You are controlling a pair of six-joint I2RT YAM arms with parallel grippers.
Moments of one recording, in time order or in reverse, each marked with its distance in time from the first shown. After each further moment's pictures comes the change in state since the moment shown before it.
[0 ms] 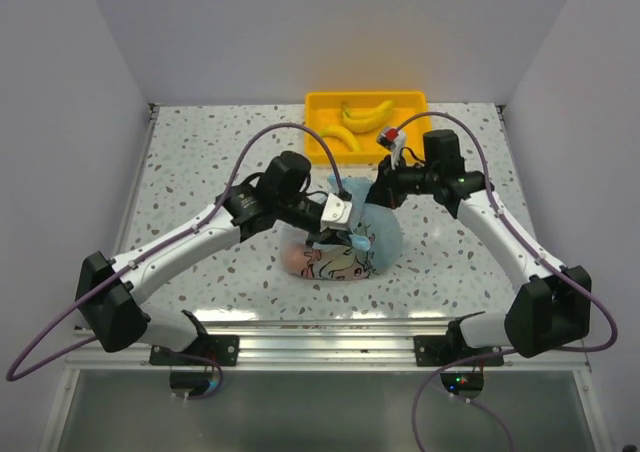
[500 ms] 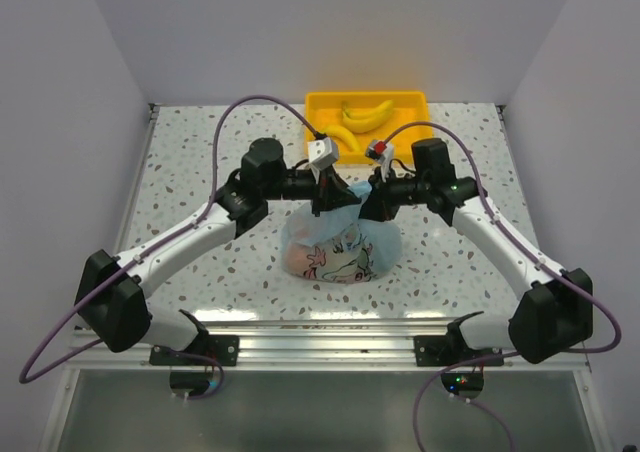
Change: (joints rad) left arm 0.119 -0.001 -0.104 0.624 -0.122 -0.703; right arm 0.082 -0.020 -0.030 -0.045 -0.002 -0.005
